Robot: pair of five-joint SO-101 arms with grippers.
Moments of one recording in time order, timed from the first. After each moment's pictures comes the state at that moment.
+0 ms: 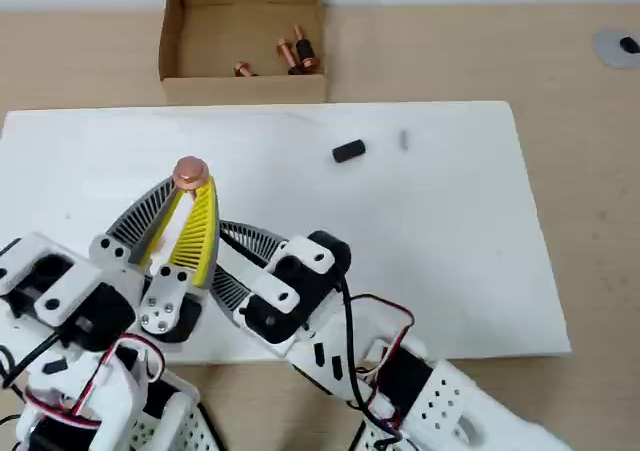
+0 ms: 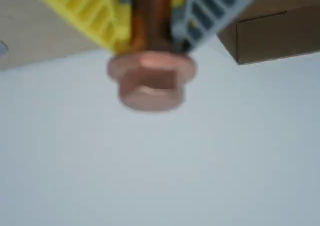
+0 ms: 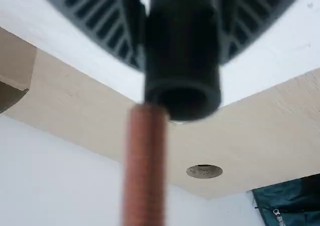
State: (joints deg) left arm 22.2 -104.2 59.2 39.3 -9.0; right arm -58.1 -80.9 84.8 3.4 -9.8
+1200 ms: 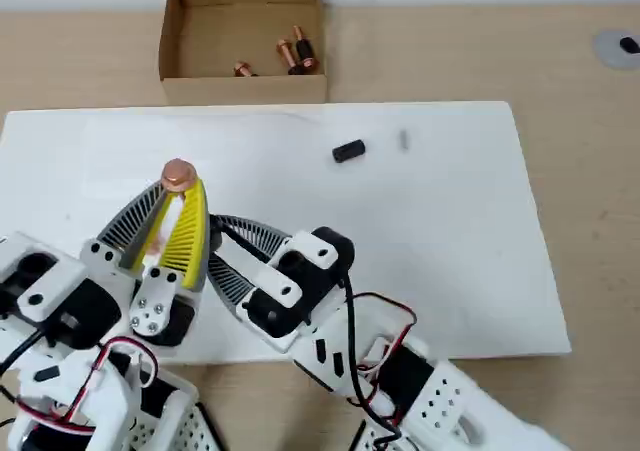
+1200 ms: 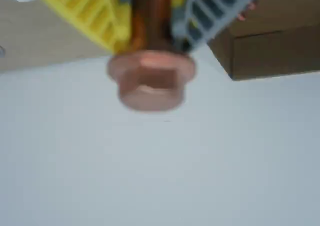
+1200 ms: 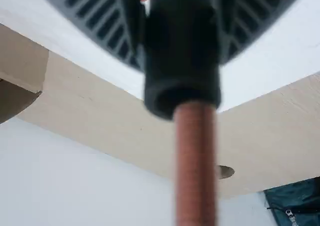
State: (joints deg) left arm 20.7 -104.3 57.0 43.4 -6.3; right arm -56.8 -80.8 84.8 3.5 -9.8
